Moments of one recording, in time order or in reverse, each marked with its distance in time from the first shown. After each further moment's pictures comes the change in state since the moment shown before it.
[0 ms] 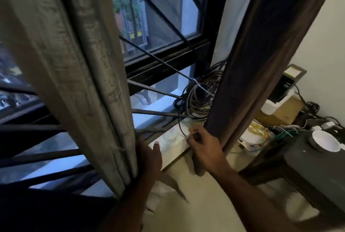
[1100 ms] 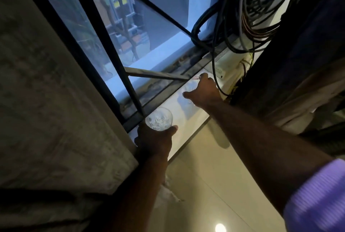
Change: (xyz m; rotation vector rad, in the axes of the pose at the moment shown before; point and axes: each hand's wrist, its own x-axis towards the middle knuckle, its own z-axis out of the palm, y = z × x) left_hand 0.163 -0.254 0.110 0.231 -0.041 -0.120; right_hand 0.243 0.219 0.247 -0.322 0.108 0.201
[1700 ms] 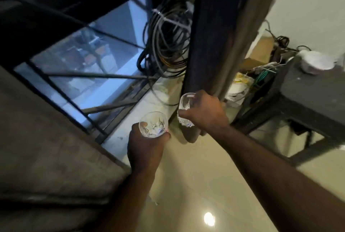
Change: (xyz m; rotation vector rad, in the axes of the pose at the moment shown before) left_hand -0.164 0.120 -0.058 -0.139 -0.213 0.240; right_hand -0.164 0.026 -0.221 0.009 0.150 0.142
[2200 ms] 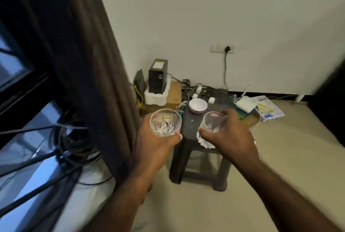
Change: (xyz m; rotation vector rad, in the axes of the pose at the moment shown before) left_hand -0.119 0.291 0.094 -0.048 -0.565 0.584; right_hand -0.083 0.094 -0.309 0.084 0.615 0.298
